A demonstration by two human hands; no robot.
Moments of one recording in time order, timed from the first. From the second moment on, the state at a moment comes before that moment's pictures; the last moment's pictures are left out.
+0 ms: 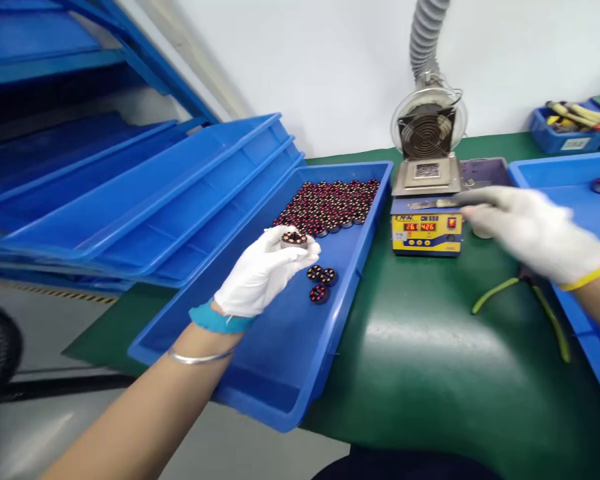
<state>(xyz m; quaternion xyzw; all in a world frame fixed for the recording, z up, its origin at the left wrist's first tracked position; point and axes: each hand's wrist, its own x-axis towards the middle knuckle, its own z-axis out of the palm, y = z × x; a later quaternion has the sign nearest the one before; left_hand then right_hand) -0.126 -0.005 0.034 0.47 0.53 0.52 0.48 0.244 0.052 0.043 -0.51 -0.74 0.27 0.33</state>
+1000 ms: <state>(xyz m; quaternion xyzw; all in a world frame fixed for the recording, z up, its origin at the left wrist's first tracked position) -0.028 -0.001 -0.003 0.77 0.47 0.38 0.20 0.152 0.031 0.004 -0.52 -0.63 0.51 0.28</state>
